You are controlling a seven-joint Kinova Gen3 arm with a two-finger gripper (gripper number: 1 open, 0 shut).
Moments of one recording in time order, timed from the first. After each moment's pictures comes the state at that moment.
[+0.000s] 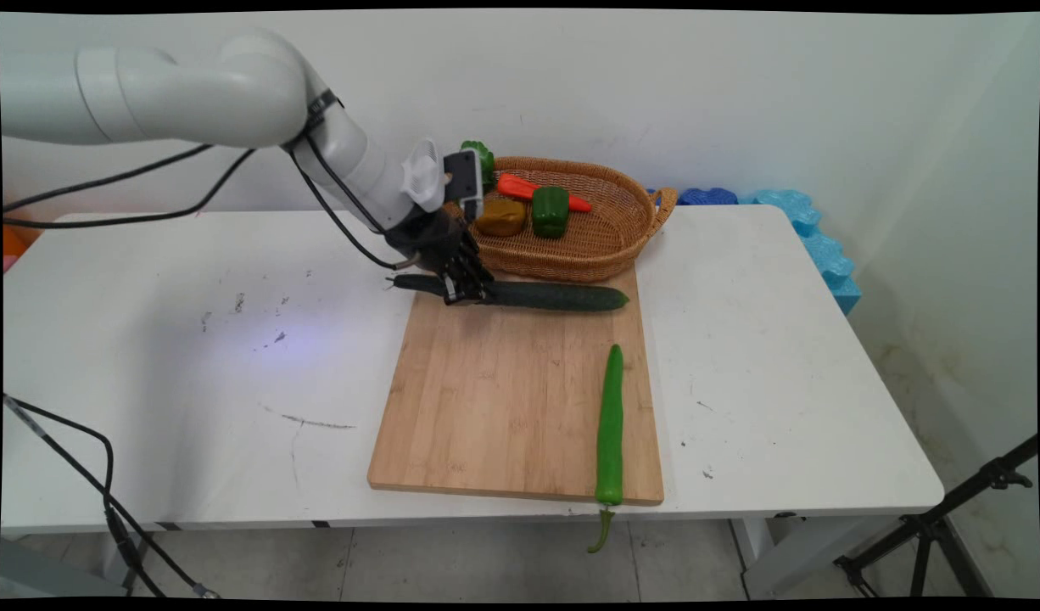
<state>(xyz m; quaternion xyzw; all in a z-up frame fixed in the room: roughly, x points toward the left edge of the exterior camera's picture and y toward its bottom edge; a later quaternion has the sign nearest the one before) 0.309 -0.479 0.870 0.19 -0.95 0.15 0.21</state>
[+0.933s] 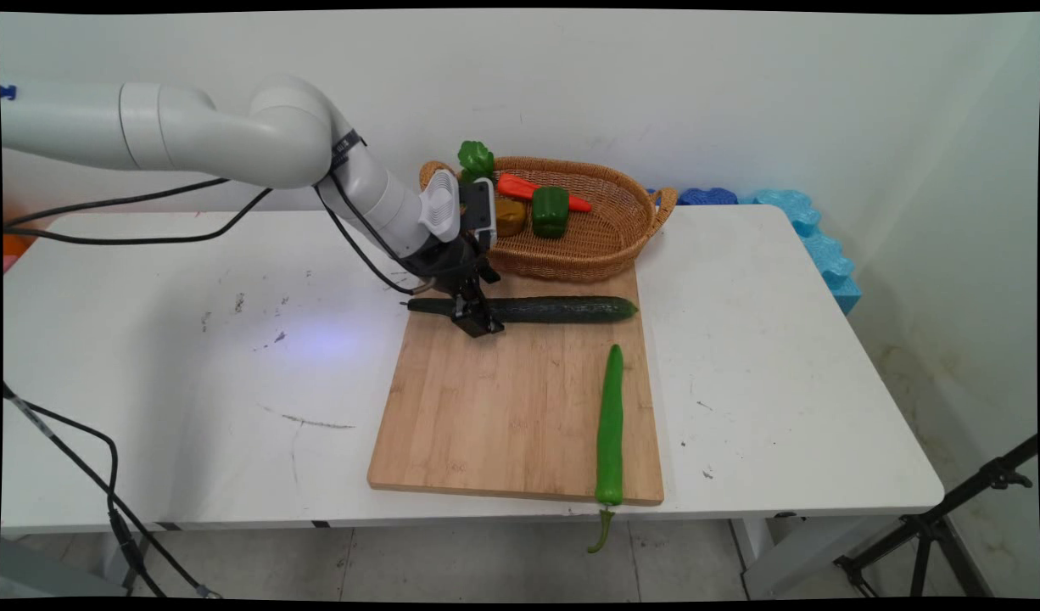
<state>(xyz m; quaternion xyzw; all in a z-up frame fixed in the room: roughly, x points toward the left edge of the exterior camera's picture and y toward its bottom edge) 0.297 -0.482 0.831 0.19 -0.95 0.15 0.22</state>
